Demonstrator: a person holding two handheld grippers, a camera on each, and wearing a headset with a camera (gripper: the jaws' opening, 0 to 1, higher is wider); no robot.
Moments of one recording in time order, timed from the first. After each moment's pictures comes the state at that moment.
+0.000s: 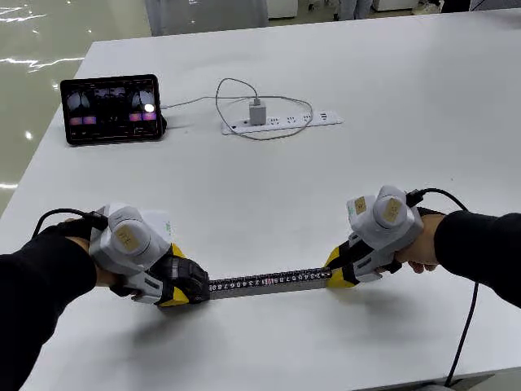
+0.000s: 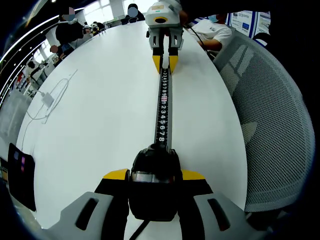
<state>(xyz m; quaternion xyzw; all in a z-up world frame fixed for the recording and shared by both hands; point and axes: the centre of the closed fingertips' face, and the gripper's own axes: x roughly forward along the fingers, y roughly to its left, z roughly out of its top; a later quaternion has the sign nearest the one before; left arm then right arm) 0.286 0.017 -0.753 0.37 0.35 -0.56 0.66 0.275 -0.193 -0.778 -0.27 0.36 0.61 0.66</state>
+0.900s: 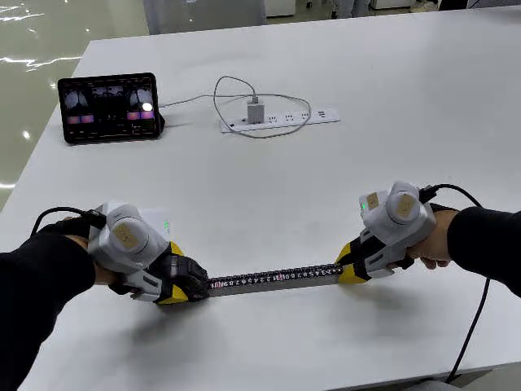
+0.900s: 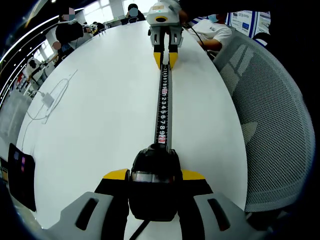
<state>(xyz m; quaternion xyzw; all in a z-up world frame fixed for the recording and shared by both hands) 0.285 0.016 -0.752 0.37 0.34 -0.56 0.66 0.275 -0.213 -0.780 -0.27 0.36 0.60 0.66</state>
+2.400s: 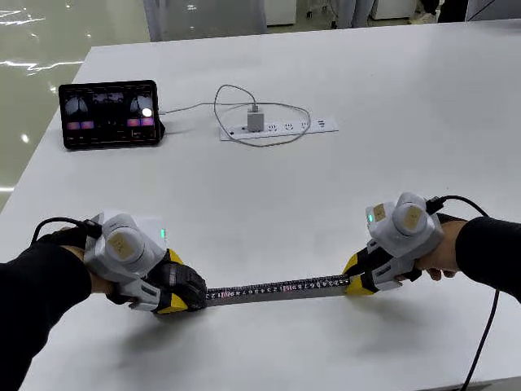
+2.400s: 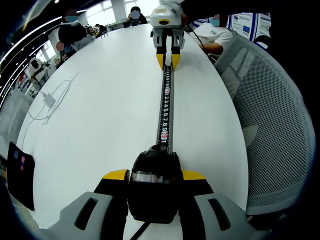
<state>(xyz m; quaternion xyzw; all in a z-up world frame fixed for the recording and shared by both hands) 0.286 0.014 -0.752 0.36 0.34 -0.56 0.67 0.271 -0.224 -0.778 -0.29 0.38 0.59 0.65</state>
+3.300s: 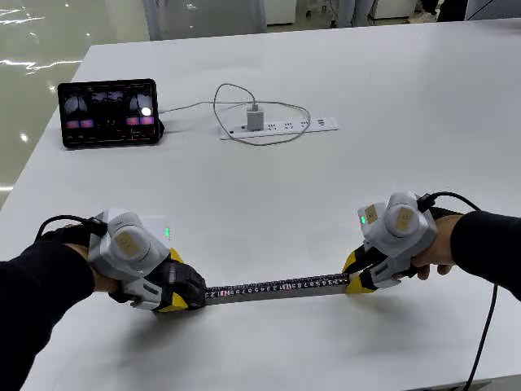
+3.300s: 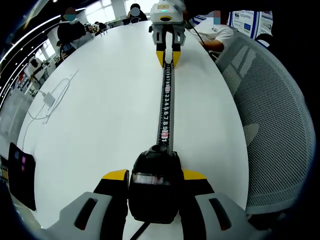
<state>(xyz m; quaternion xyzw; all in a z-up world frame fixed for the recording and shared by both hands) 0.287 0.013 -0.752 0.37 0.34 -0.55 0.66 0.272 -0.226 -0.777 -0.33 0.37 0.60 0.63</state>
